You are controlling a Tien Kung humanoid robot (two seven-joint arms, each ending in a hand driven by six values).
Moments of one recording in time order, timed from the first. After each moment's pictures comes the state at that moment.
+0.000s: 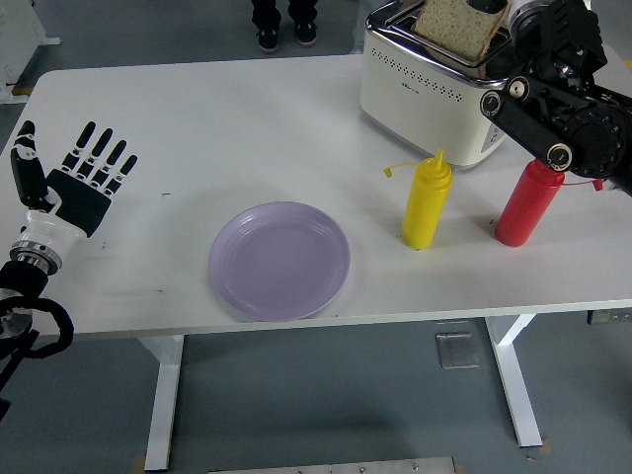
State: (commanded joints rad) left arm -0.29 0.40 -1.19 -1.36 -0.03 0.09 -0.07; right arm 1.23 -0.23 0.52 0.75 -1.55 -0.45 -0.43
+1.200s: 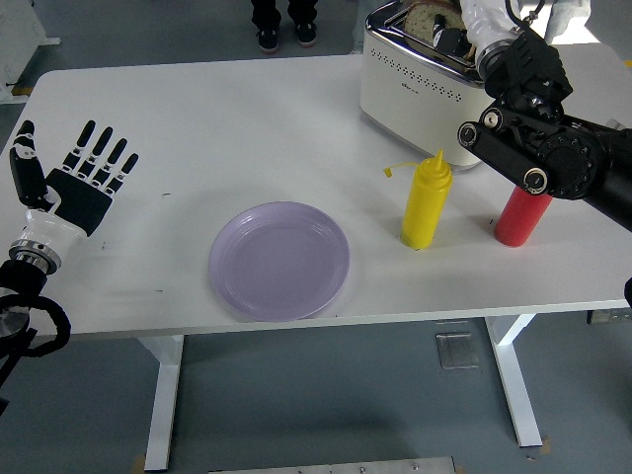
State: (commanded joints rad) left arm -0.29 0.40 -1.21 -1.37 -0.08 0.09 -0.05; right arm 1.21 -0.18 0.42 0.72 -1.45 -0.40 -0.38
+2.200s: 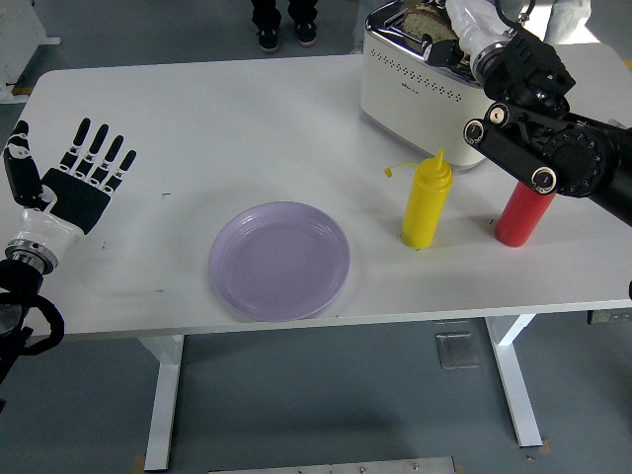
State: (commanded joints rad) left arm -0.28 0.40 -1.23 -1.39 -0.13 0.08 -0.03; right arm 1.21 -0.20 0.45 0.75 -1.44 -0.29 -0.35
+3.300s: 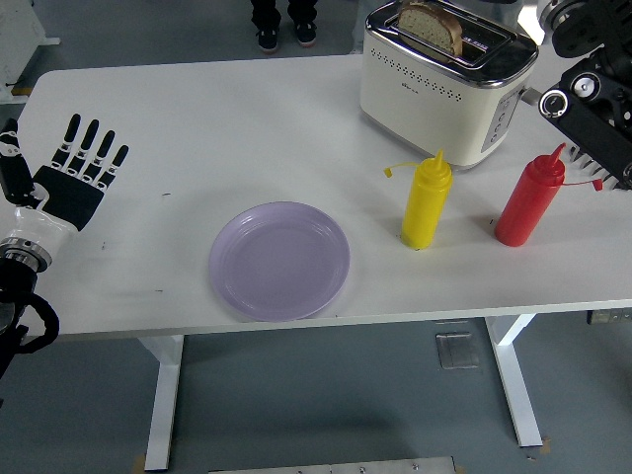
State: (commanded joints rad) left arm -0.27 0.39 -1.27 -1.40 -0.14 0.08 -0.02; right arm 1.08 -0.46 0.73 1.17 -1.54 -0.31 -0.34
